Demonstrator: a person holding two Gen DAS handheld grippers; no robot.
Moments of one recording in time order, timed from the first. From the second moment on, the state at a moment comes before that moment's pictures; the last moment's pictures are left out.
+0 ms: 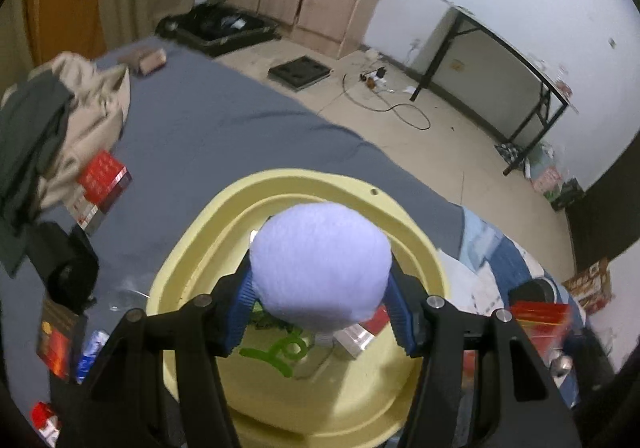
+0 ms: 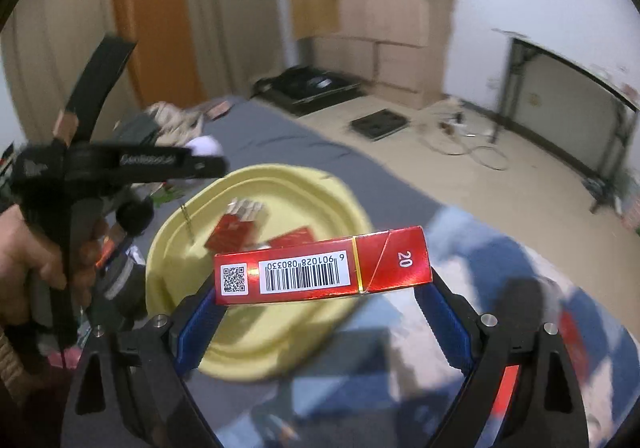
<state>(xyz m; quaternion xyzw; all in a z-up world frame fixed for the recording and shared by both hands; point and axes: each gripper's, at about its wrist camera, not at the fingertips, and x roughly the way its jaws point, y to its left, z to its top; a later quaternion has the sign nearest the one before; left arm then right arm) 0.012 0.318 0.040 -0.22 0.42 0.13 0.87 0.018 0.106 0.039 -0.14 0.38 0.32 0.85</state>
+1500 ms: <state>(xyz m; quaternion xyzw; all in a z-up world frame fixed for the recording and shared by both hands) 0.041 0.096 0.070 -0.15 0.42 -0.04 0.89 -0.023 -0.135 0.103 -0.05 0.38 0.12 0.91</state>
